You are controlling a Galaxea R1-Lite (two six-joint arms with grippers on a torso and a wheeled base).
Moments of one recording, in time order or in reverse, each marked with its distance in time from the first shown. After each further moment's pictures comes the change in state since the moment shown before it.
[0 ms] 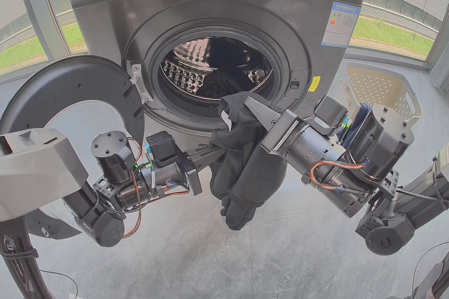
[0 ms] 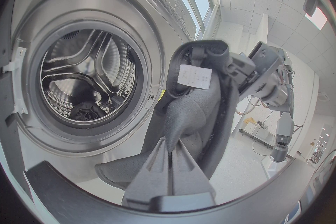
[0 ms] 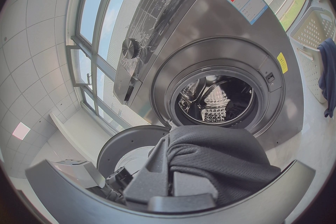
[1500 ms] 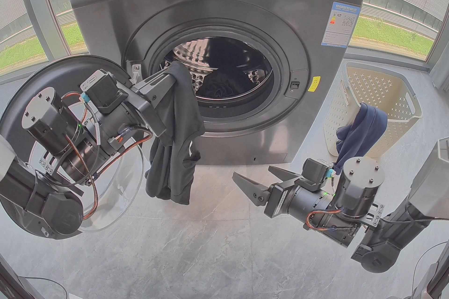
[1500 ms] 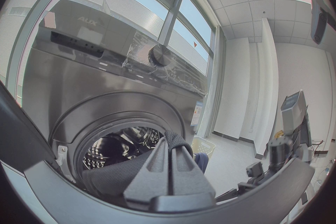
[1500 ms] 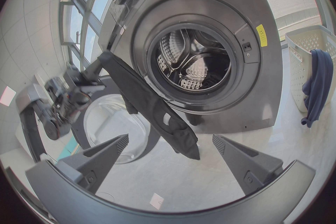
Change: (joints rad) left arm 0.030 -0.326 0.003 0.012 0.224 0.021; right arm -0.039 0.103 0.237 -0.032 0.055 -0.184
